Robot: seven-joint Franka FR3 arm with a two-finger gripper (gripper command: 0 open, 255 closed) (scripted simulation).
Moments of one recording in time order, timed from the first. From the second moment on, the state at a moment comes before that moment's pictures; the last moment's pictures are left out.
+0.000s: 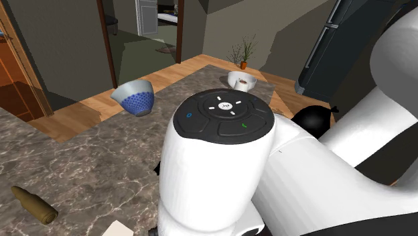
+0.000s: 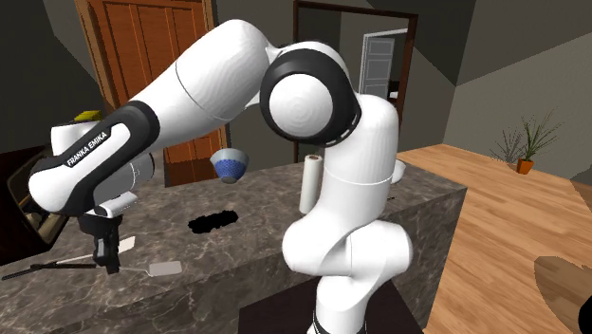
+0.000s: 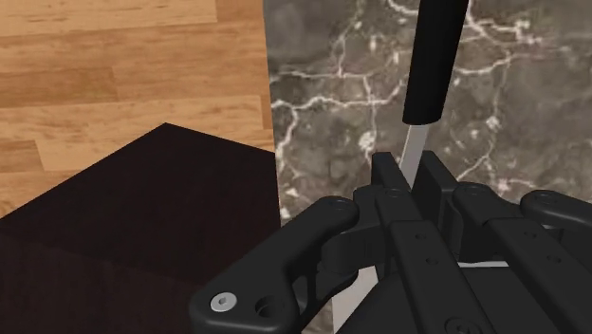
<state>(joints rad) -0.16 -0.15 1.45 -2.21 0.24 2.23 2.40</state>
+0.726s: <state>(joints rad) -0.49 -0.18 1.79 -2.25 0.30 2.32 2.36</state>
